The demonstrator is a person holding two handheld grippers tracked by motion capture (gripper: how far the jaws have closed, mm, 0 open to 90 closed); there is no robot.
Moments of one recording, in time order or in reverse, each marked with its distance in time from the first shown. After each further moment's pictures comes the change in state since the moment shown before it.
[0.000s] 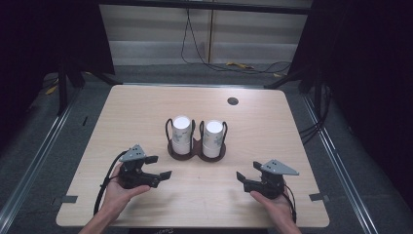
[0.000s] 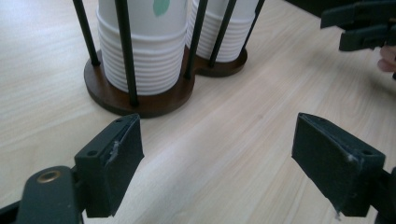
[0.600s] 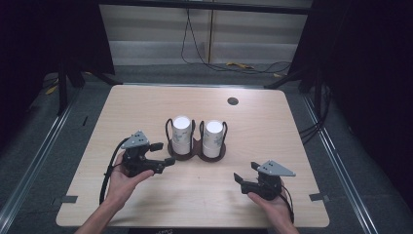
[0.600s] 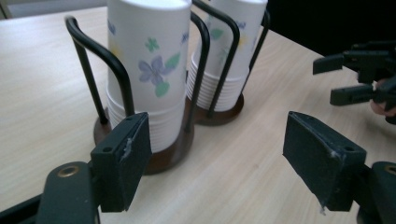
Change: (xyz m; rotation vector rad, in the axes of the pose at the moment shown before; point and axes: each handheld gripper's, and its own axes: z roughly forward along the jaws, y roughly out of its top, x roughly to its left) left arm -0.005 0.045 -0.001 -0.060 0.018 0.023; right arm 0.008 0.001 0.002 0.007 0.000 -0.035
